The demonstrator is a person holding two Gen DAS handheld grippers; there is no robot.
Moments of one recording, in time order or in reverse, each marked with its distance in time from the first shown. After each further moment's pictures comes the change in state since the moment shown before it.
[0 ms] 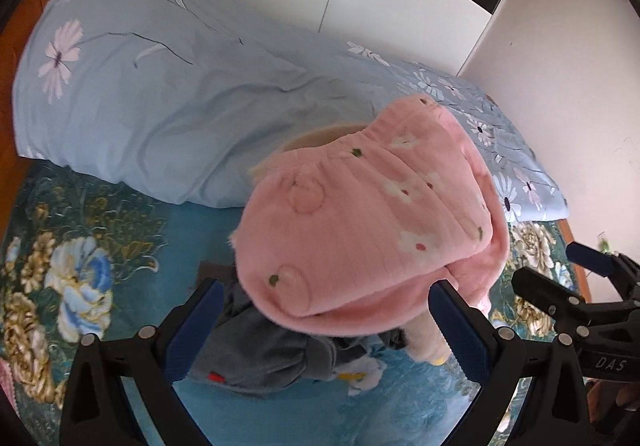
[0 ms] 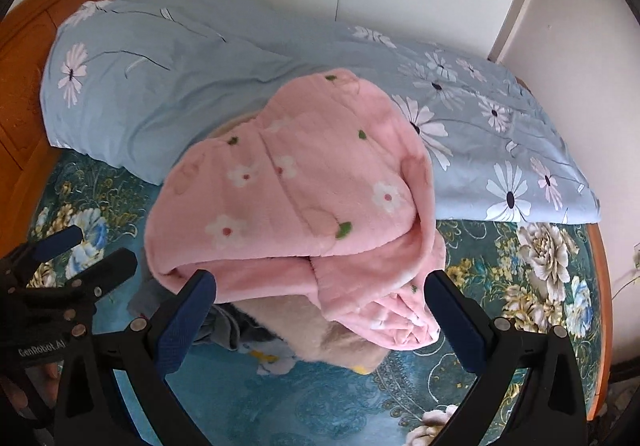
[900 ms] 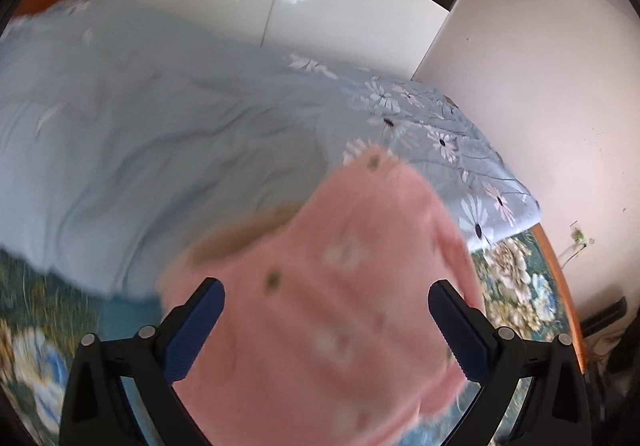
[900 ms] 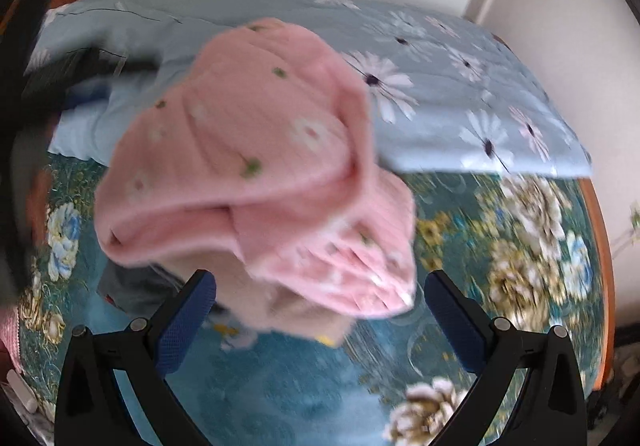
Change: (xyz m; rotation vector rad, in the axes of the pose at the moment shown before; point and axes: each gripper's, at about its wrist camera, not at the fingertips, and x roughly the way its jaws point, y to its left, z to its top) left arm 0.097 -0.052 0.126 0.142 -0.033 -0.111; right arm 0.019 -0.082 -0.051 0.113 0.108 -0.050
